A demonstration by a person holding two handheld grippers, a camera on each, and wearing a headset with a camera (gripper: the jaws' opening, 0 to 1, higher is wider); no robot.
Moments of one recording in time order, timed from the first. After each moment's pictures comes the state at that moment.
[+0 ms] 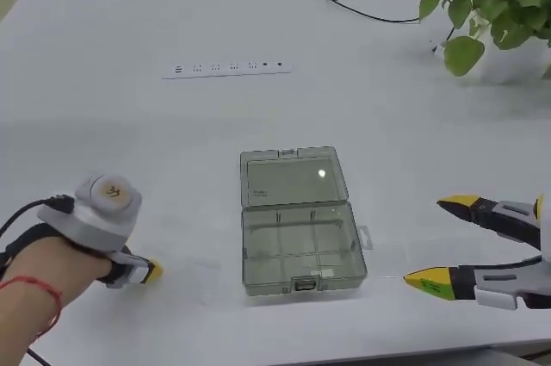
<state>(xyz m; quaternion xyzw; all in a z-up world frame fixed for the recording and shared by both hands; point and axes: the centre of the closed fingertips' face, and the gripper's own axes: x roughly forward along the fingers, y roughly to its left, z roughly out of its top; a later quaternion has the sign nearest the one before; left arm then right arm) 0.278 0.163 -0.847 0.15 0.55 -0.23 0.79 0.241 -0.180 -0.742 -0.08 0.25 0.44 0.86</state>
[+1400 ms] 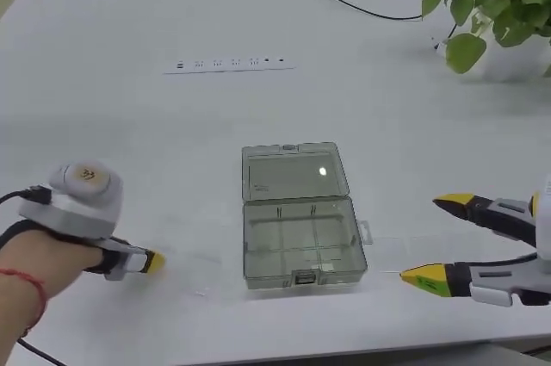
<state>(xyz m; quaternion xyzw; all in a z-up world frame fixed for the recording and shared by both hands) 0.269 0.153 -0.828 0.04 0.53 -0.22 0.81 0.238 -0.171 -0.741 -0.08 0.25 0.45 0.85</state>
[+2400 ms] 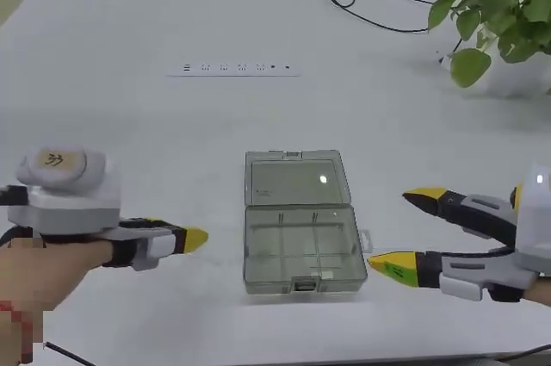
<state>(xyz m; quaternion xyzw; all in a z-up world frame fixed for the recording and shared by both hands) 0.268 0.078 -0.746 -0.10 0.42 -0.29 0.86 0.247 -0.119 -0.691 -0.03 0.21 0.47 0.86</state>
